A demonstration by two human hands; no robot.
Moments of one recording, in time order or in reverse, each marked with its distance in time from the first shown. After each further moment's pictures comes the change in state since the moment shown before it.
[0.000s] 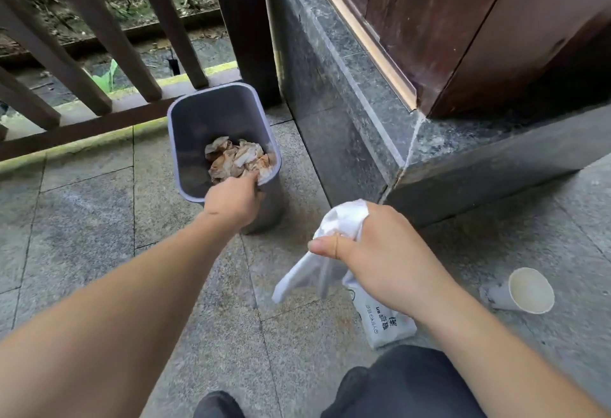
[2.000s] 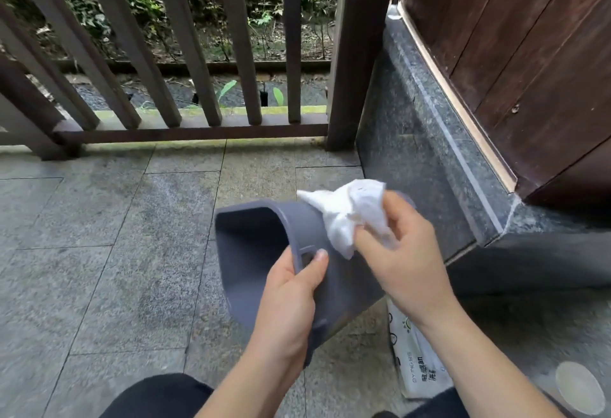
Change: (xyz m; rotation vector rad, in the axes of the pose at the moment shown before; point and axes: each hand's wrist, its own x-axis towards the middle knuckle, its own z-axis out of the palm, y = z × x) left_hand -0.236 -0.002 -0.113 -2.012 0.144 -0.256; right_hand -0.013 -0.094 0.061 0.319 0.142 -0.576
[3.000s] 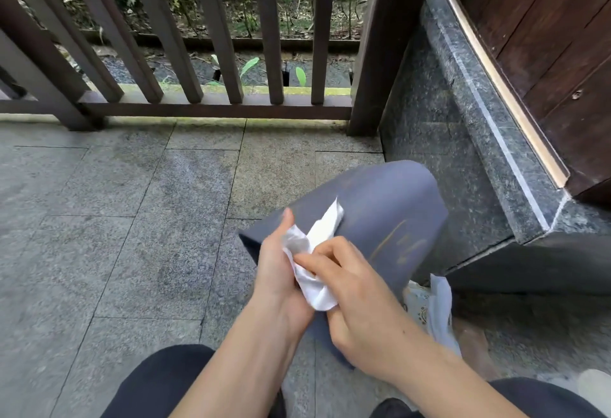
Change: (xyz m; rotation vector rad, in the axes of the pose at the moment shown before) left_hand 0.021 0.024 -0.029 -0.673 -0.093 -0.554; right_hand -0.047 0.006 0.056 -0.362 -0.473 -0.231
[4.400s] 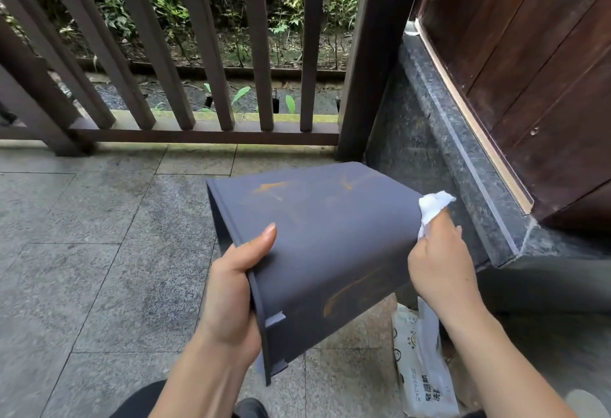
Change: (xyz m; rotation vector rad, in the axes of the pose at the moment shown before) left_hand -0.041 0.021 0.009 0.403 0.135 0.531; right_hand 0.016 0.085 -0.074 -0.166 0.403 0.689
